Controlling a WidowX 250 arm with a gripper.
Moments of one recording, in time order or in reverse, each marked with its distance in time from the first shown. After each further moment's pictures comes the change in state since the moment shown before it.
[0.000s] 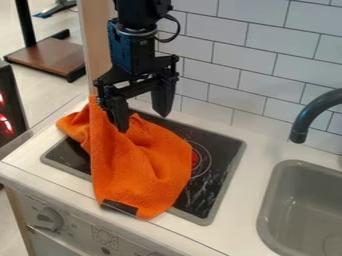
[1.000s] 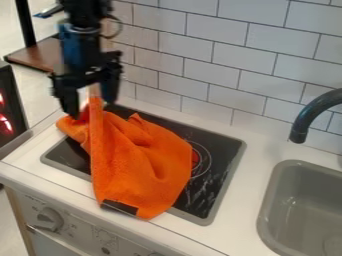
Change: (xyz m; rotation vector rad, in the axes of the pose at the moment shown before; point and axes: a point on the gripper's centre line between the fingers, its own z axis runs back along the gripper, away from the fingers) arm 0.093 0.034 -0.023 0.061 -0.033 0.186
